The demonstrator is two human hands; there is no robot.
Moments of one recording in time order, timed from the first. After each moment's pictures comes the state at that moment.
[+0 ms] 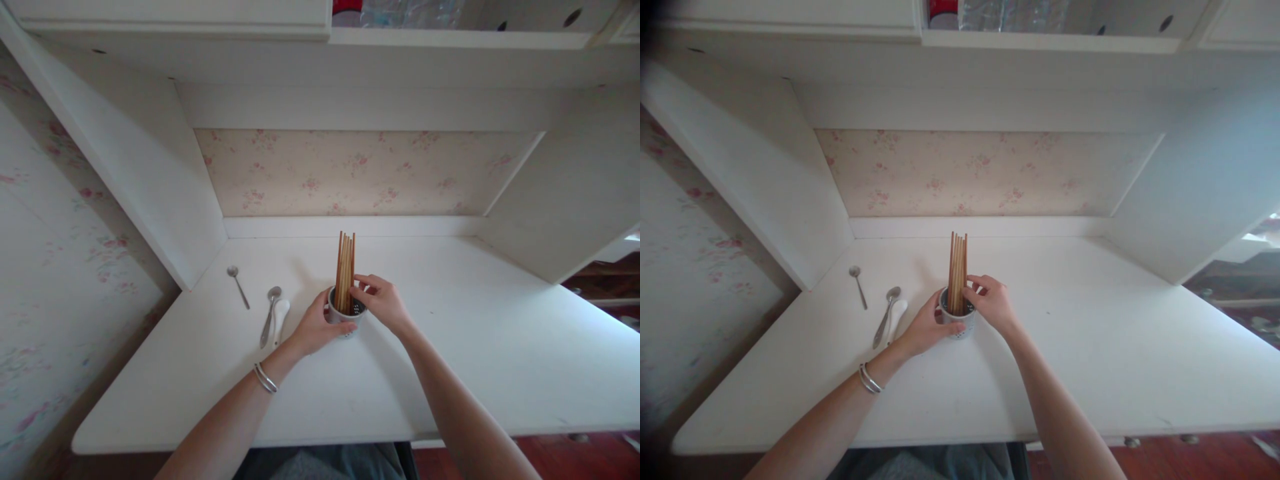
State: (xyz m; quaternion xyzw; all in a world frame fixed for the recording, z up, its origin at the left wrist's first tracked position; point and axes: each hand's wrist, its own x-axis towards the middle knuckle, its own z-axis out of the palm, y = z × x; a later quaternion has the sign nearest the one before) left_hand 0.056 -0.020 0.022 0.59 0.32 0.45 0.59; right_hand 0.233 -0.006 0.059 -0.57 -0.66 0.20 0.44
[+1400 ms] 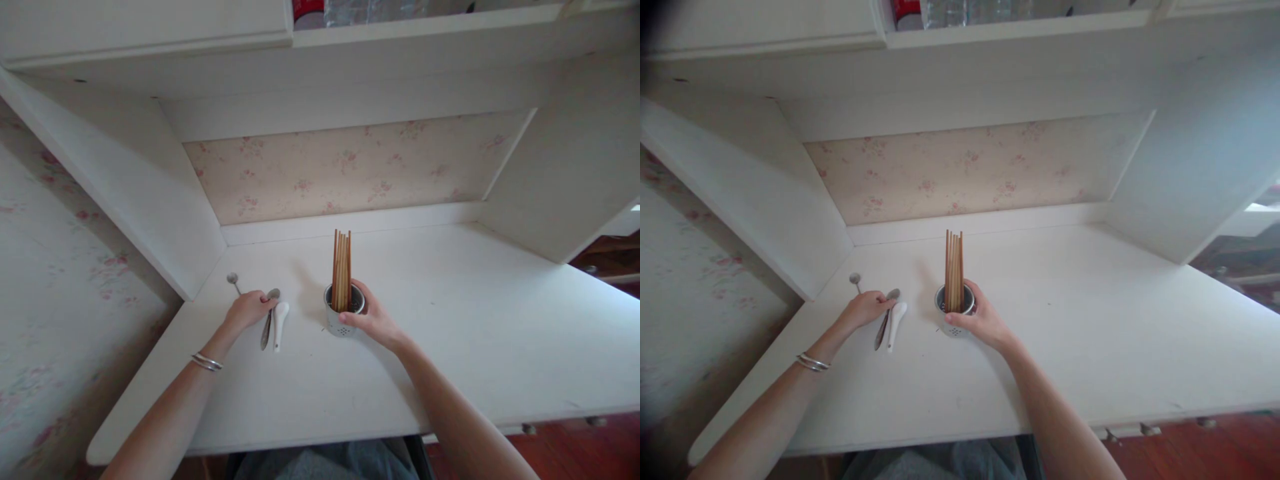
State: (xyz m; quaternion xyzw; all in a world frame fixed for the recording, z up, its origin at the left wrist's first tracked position) left_hand -0.086 0.042 0.035 0.72 0.69 0.03 0.11; right_hand 0.222 -0.033 0.031 -0.39 -0.58 0.50 0.51
